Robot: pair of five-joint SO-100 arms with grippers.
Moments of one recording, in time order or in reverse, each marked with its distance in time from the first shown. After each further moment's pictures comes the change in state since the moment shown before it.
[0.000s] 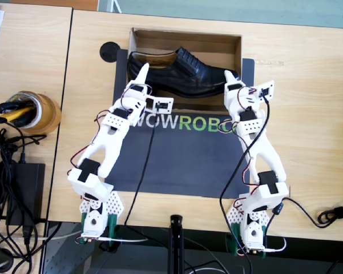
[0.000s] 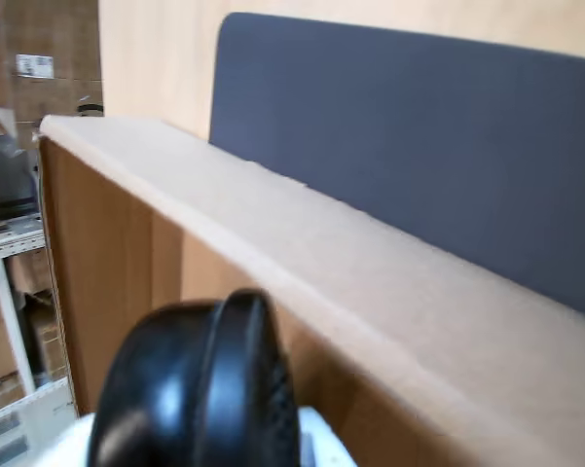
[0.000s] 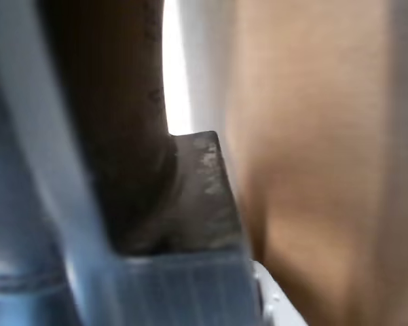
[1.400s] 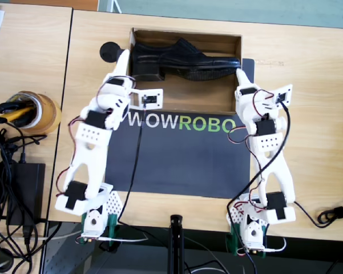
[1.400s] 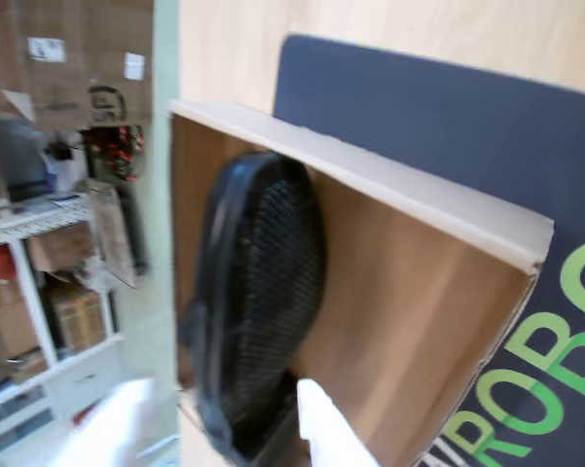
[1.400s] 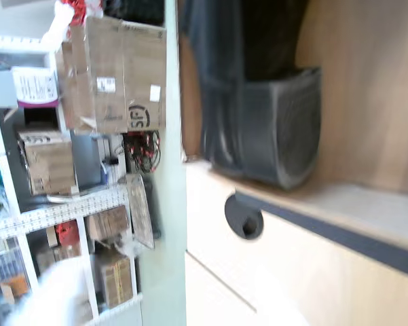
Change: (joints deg) arm 0 -1.3 24.7 -16.3 37.5 -2.5; arm 1 -0.1 23.9 -7.3 29.0 0.4
